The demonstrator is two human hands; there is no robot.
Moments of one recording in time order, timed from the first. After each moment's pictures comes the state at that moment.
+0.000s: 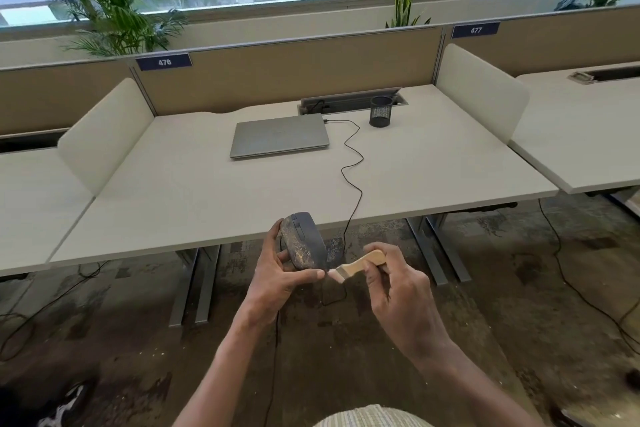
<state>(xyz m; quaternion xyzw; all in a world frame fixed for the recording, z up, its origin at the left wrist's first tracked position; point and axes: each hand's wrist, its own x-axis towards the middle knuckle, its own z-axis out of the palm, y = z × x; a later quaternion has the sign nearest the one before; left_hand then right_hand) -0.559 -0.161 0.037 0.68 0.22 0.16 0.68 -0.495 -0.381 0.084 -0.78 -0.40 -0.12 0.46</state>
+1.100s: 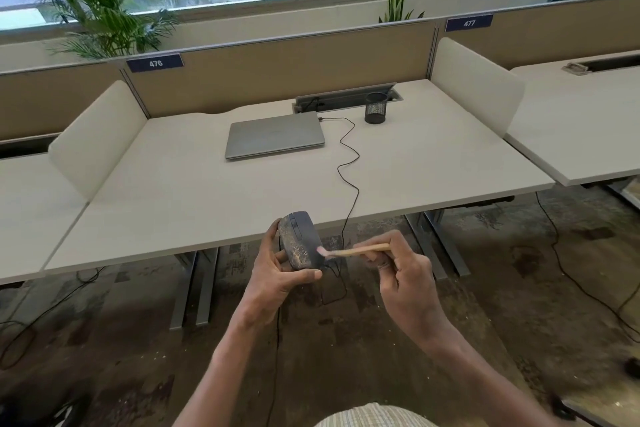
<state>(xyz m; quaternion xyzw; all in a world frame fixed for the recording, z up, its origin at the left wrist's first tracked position) -0.556 -0.159 0.038 0.68 0.20 0.15 0.69 -0.471 -0.380 0.084 -0.75 -0.38 -0.09 0.52</state>
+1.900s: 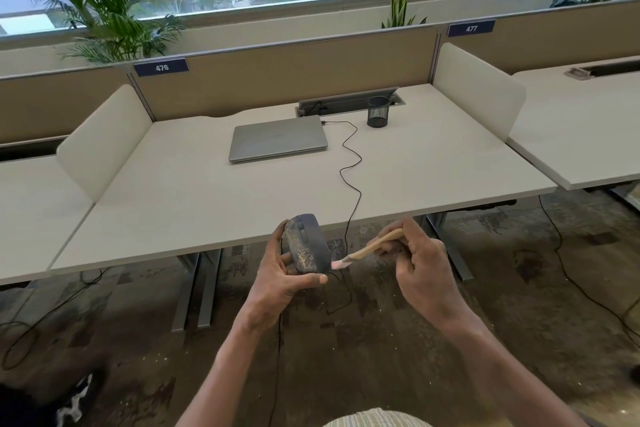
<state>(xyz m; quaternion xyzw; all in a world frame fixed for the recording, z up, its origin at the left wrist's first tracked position) -0.561 -0.165 0.047 0.69 0.19 0.13 0.69 -0.453 -0.391 0.102 -0.76 -0.37 -0.05 0.52</state>
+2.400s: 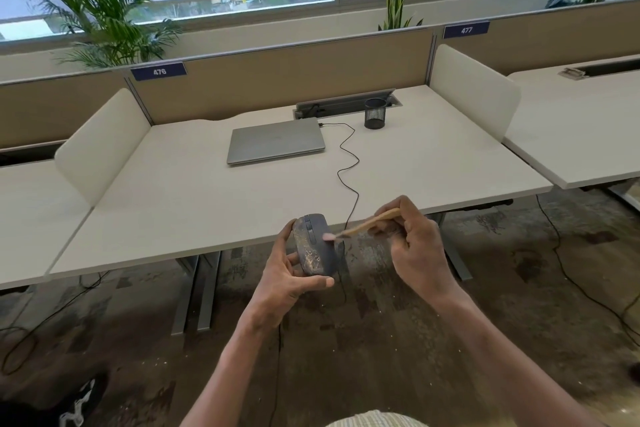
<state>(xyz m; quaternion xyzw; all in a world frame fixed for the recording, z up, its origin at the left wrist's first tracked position) -0.555 -0.173 0.048 0.69 0.19 0.10 0.69 -0.439 -0.380 0.121 -0.75 -0.36 -0.05 0.55</state>
